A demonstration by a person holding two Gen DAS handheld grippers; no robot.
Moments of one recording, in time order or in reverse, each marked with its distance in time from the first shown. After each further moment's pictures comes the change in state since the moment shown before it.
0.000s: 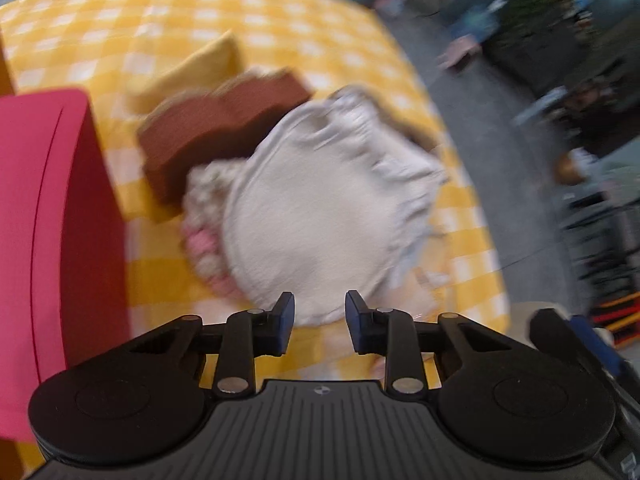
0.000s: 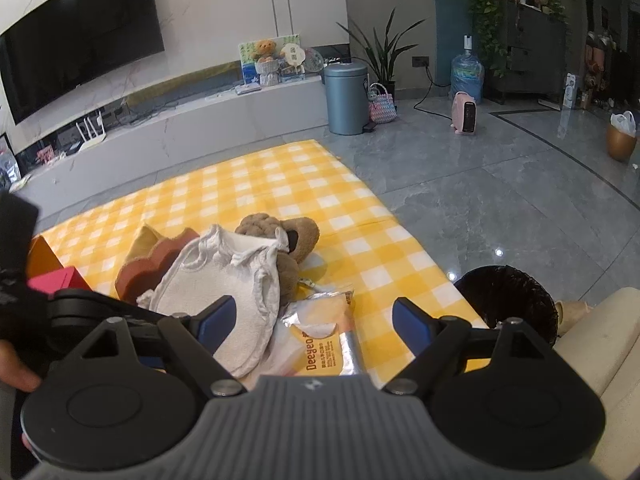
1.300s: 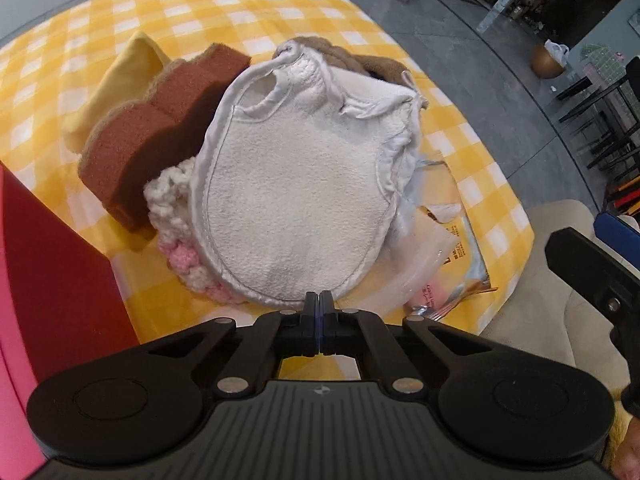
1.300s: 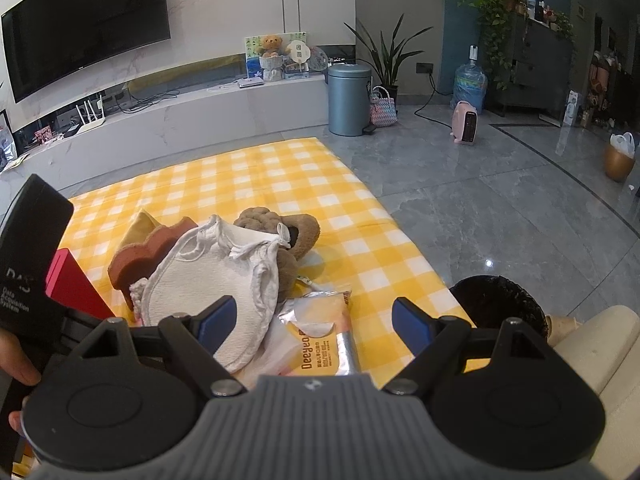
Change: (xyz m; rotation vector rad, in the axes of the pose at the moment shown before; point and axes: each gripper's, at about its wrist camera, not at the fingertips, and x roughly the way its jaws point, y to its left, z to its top) left arm 0.031 -0.023 0.003 0.316 0.169 0.068; right arm 0.004 0.011 -0.002 -0.074 0.009 -0.029
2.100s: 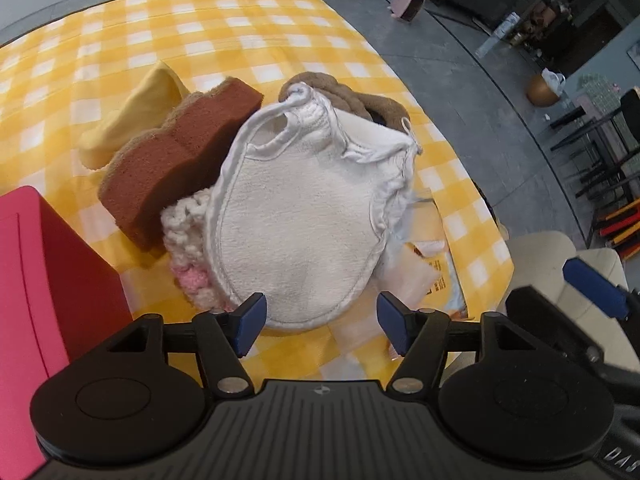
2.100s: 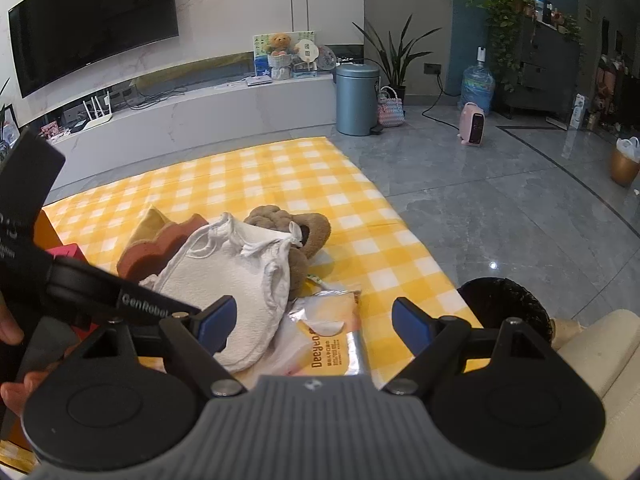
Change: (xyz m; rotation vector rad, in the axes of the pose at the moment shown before) left arm -0.016 0.007 0.013 -0.071 -0.034 -0.041; right arm -0.001 0.005 0.000 -0.015 0.004 0.015
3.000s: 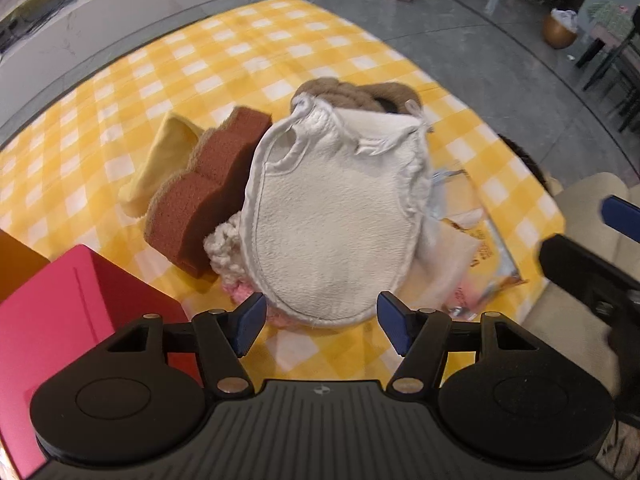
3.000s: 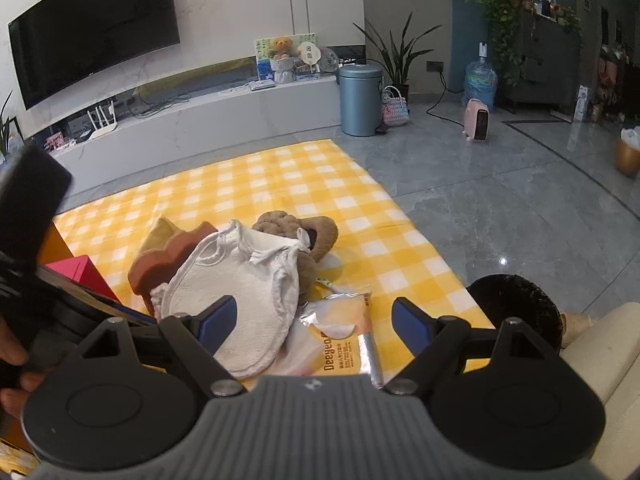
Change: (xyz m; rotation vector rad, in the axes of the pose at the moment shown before) left arm -0.005 -0.020 -0.004 0.192 0.002 0.226; right arm -0.002 -0.003 0.002 0.039 -0.004 0.036
